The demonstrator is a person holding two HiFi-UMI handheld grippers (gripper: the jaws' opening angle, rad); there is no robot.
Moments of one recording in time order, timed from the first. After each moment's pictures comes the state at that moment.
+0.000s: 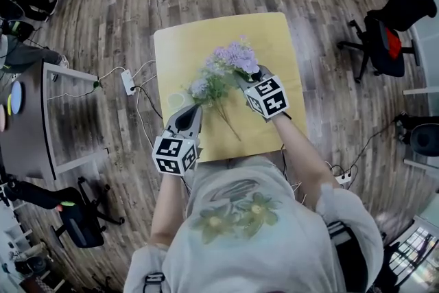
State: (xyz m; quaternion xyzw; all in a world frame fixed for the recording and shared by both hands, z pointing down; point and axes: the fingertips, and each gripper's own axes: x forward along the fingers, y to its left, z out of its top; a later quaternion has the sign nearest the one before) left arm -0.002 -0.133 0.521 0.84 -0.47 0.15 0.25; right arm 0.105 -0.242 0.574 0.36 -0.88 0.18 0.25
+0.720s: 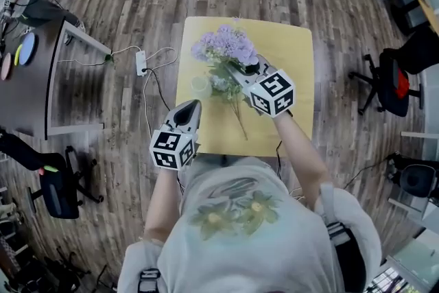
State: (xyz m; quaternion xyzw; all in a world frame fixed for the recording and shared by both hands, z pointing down) left arm -0.080 -0.083 0.507 0.79 -0.54 0.11 0.25; right arm -0.028 -0.206 0.464 0.22 -0.96 0.12 0.11
